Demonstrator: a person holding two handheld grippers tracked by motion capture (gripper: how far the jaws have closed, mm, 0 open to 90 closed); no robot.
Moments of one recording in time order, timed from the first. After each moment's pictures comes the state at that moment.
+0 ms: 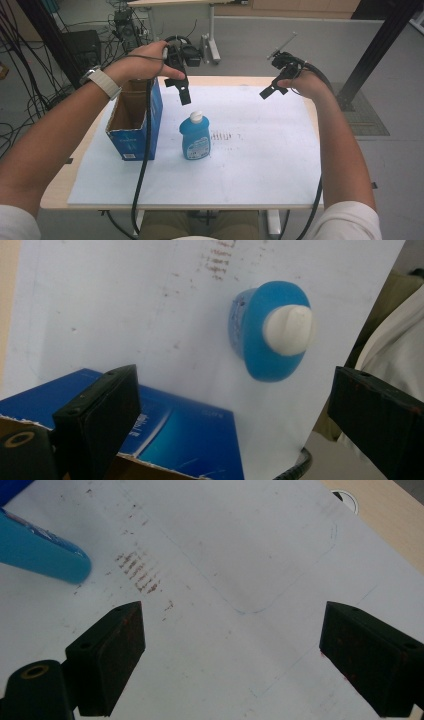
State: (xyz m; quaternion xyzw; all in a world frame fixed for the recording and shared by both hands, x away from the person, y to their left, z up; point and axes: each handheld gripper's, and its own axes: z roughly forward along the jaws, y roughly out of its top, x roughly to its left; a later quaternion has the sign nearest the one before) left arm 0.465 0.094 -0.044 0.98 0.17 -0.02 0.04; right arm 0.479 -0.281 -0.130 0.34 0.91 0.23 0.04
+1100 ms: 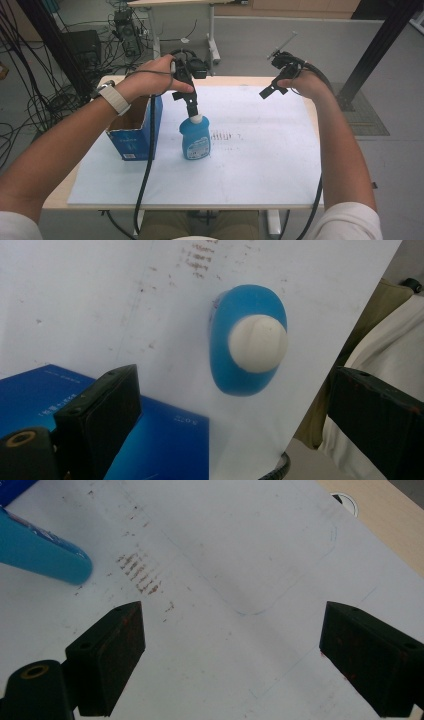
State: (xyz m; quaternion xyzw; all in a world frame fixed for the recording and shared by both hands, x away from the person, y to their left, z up) left arm 0.448 0.076 -0.066 0.98 0.20 -0.02 0.03; right arm 0.477 -0.281 -0.129 0.34 0.91 0.23 0.05
